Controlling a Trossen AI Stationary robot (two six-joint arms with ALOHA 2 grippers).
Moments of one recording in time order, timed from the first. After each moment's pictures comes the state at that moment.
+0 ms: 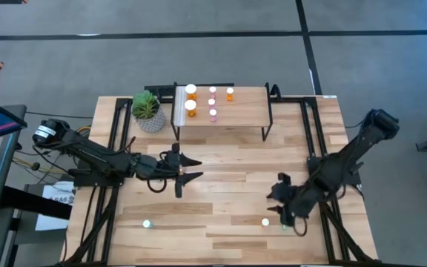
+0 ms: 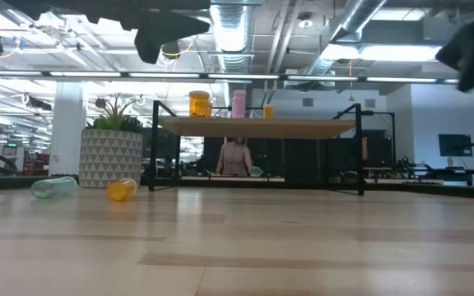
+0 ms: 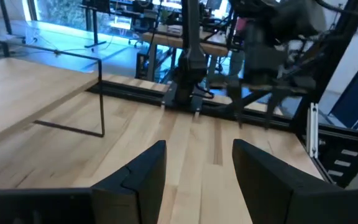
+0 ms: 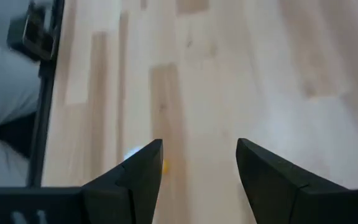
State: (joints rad) left arm -0.28 1.25 0.58 0.55 -0.40 -0.22; right arm 0.73 1.20 0.75 -0.46 0.38 0.76
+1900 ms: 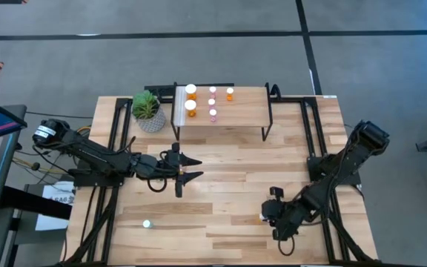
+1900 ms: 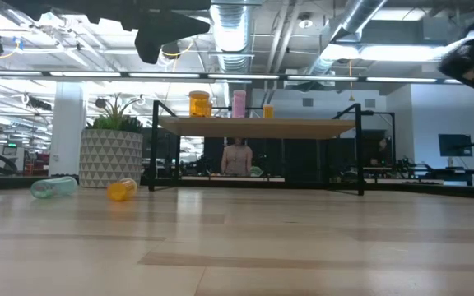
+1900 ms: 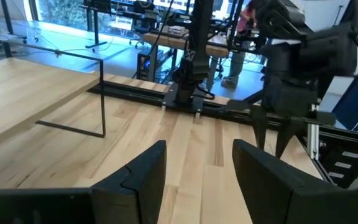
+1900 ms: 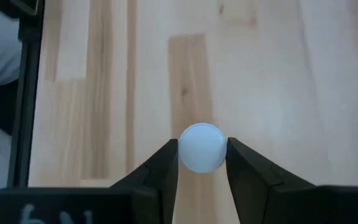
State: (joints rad) left arm -0.28 1.25 0.58 0.55 -0.40 -0.22; right arm 0.76 1.49 0.88 -0.45 0.31 0.77
